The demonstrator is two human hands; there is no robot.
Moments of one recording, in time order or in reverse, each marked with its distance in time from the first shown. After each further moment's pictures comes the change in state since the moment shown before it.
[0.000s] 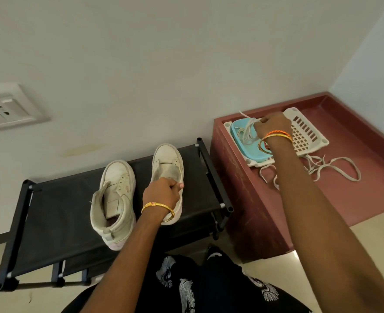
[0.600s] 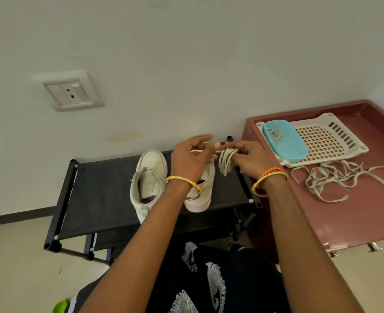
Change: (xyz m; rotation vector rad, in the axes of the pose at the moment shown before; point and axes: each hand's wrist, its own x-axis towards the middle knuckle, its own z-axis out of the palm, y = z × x) left_hand -0.017 0.012 -0.049 -0.983 0.160 0.098; right_hand -0.145 -0.049 0.040 0.407 -0.543 -0.276
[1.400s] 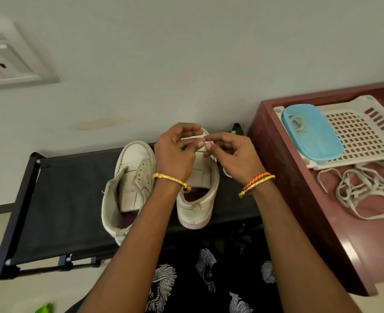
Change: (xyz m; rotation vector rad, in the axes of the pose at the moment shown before) left_hand 0.071 -0.059 -0.002 0.040 0.094 0.090; right_hand 0.077 0.057 0.055 0.139 -0.032 -0.200
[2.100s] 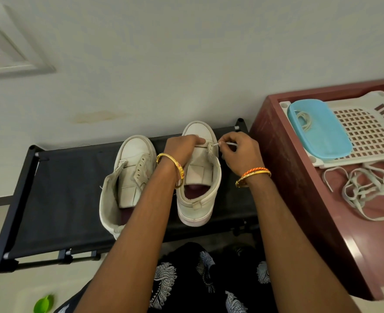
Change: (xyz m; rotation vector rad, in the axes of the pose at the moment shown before) left_hand 0.029 -0.016 0.010 0.112 -0.072 -0.700; right_hand 0.012 0.024 0.001 -0.401 0.140 0.118
